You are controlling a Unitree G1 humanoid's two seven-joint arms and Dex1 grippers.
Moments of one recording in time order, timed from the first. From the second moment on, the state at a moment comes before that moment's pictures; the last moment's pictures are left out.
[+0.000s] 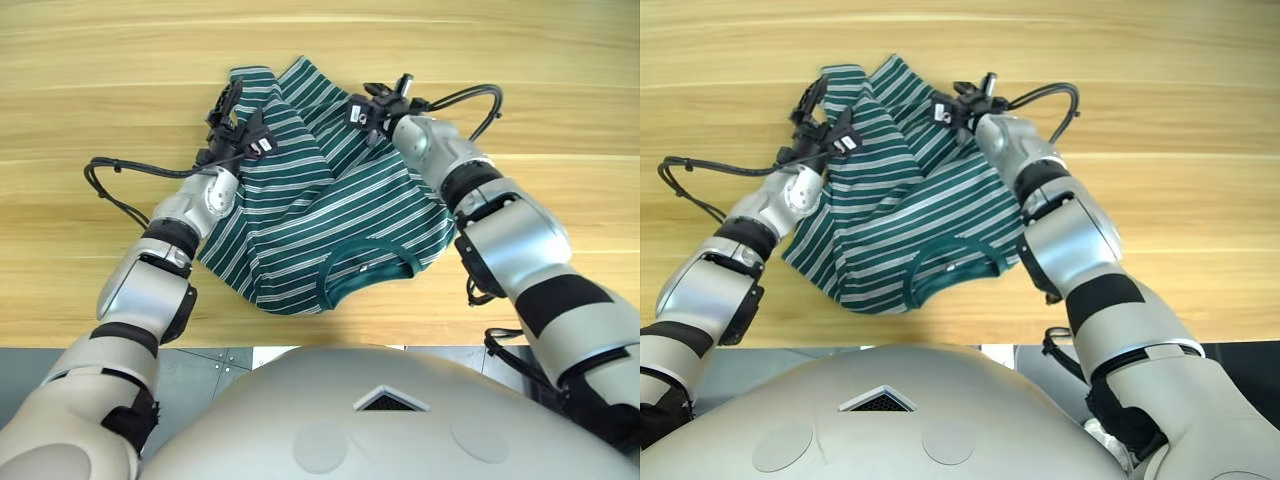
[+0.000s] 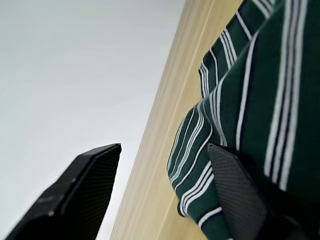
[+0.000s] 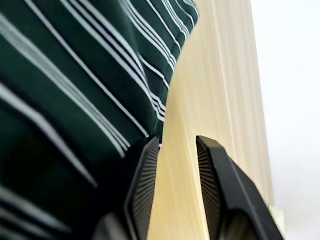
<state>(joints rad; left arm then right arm) -0.54 0.39 -0.48 1.07 0.71 -0.42 0.44 -0.89 -0.12 0.48 1.36 -0.65 -0.25 0.04</state>
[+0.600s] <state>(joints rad) -0.41 0.54 -0.41 1.00 0.64 -0.43 0.45 -0.86 -0.26 0.46 1.37 -0.64 -0.20 0.00</state>
